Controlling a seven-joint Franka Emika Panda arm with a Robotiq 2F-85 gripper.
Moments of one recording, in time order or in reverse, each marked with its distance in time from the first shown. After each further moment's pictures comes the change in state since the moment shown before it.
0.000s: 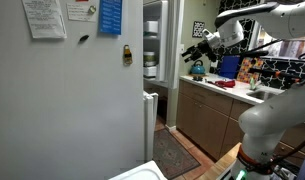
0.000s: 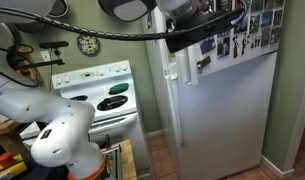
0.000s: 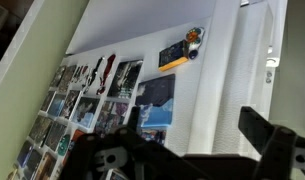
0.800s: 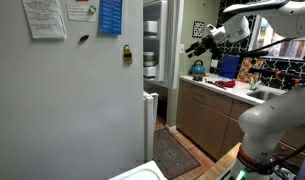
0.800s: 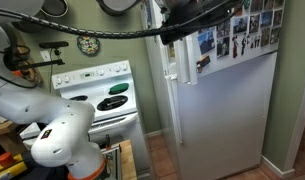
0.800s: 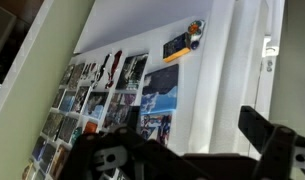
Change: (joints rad) arm 0.003 -0.037 -0.032 0.031 -0.047 -0.035 0.092
